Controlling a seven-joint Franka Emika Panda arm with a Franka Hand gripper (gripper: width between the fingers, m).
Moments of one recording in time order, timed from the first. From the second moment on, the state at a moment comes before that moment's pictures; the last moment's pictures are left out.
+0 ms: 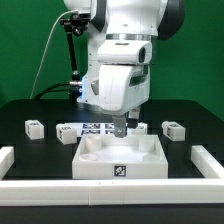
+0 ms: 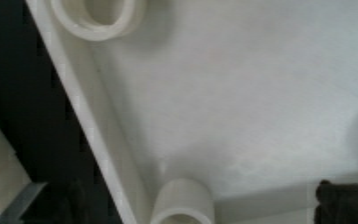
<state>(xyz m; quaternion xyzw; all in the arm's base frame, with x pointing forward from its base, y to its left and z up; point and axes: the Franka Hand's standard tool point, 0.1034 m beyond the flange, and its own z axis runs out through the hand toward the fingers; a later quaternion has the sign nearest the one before) 0.536 0.013 0.067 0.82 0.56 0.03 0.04</state>
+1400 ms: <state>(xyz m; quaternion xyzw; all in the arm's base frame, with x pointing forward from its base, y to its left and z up) 0.469 0.018 0.044 0.76 0.65 0.00 0.03</state>
